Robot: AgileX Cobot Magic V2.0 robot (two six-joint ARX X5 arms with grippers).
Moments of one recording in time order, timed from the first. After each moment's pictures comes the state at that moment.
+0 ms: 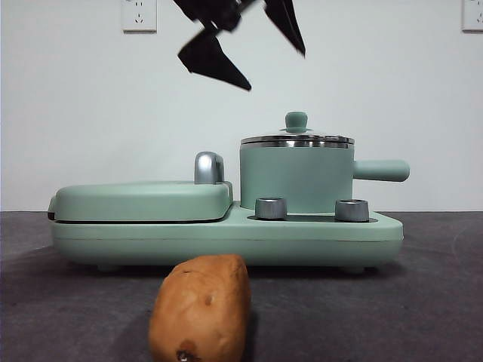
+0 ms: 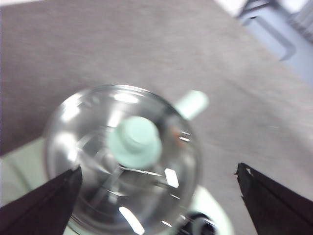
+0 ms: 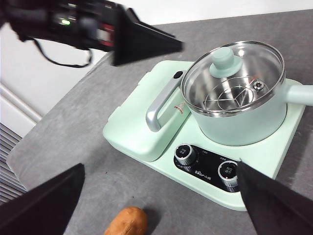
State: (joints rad) left arm -0.62 1.82 1.73 -0.49 0.20 -0.16; right arm 0.01 0.73 0.93 -0.67 -0.78 0.14
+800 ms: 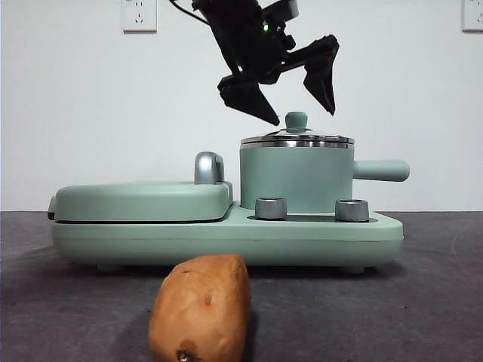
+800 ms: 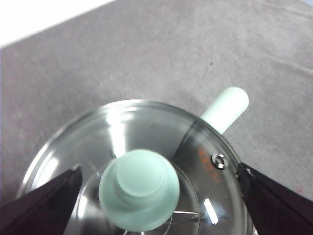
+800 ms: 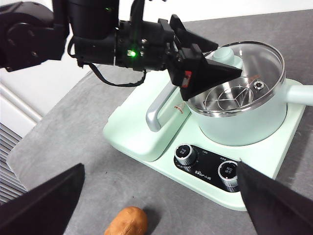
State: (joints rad) left arm -0.70 1.99 1.77 -0.35 0.05 -0.02; right arm 0.01 0.73 0.93 -0.67 -0.78 0.14
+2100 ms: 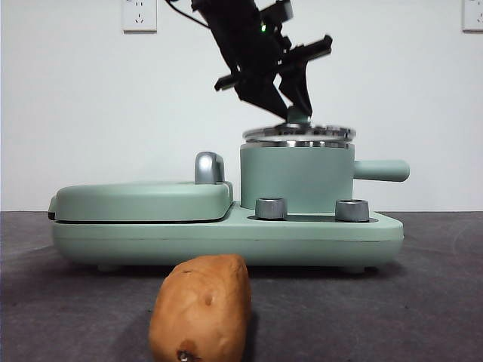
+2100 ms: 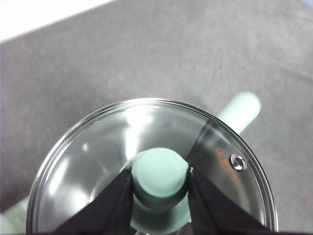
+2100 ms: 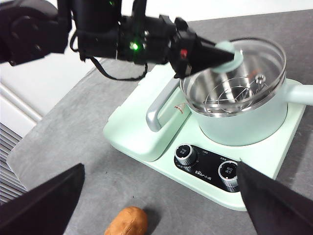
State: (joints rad) left arm -0.68 2.00 1.83 -0.37 0.05 -0.04; right arm 0.01 0.73 0.93 -0.67 -0.78 0.14
